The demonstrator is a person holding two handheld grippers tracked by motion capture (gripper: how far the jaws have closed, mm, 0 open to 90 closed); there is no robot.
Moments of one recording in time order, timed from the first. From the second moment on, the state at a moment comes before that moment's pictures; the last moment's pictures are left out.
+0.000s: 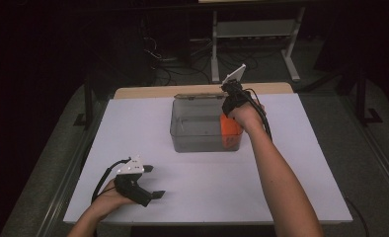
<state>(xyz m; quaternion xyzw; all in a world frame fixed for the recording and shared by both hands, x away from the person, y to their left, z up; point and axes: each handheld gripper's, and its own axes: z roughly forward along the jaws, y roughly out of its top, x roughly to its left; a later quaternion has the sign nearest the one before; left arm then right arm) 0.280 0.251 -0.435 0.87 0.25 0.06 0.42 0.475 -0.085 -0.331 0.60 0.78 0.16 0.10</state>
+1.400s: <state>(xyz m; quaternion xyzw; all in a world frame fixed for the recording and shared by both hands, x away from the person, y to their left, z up) 0.295 0.256 -0.438 0.86 0.26 0.07 0.44 0.455 -0.078 -0.323 0.43 0.84 0.27 0.19</state>
